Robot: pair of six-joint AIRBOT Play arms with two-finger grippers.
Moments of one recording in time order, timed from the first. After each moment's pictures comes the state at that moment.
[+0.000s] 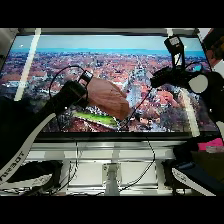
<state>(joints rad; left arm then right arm) -0.59 -1.39 1.16 2.06 -1.27 -1.78 0.21 -1.07 1.14 -1.39 0.82 1.22</state>
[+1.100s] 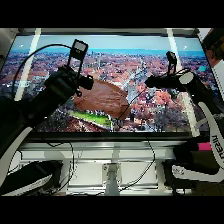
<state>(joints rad) -0.64 -1.17 1.21 2.17 -0.89 -2.02 0.00 -1.40 1.11 -0.93 0.76 1.19</state>
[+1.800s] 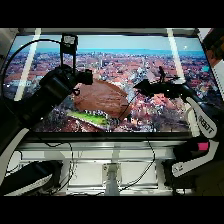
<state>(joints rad) -0.63 -1.15 1.22 2.17 -0.85 -2.17 -0.04 -1.73 1.15 -0.35 1.01 1.04</state>
